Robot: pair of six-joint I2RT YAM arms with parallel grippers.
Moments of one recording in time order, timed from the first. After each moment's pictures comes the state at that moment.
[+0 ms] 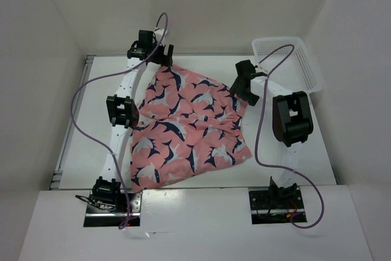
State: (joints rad) left arm -0.13 2.84 2.94 -0.74 0.26 0.14; right arm 0.23 1.98 1.44 -0.53 0.33 0.78
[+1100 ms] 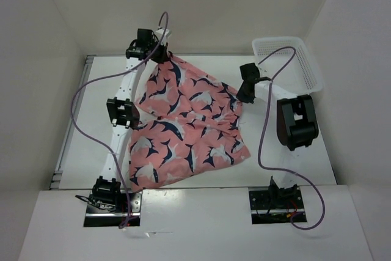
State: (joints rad) left arm -0.12 2.90 3.08 -0.80 0.39 0.21; right arm 0.21 1.95 1.35 -0.42 0.22 0.68
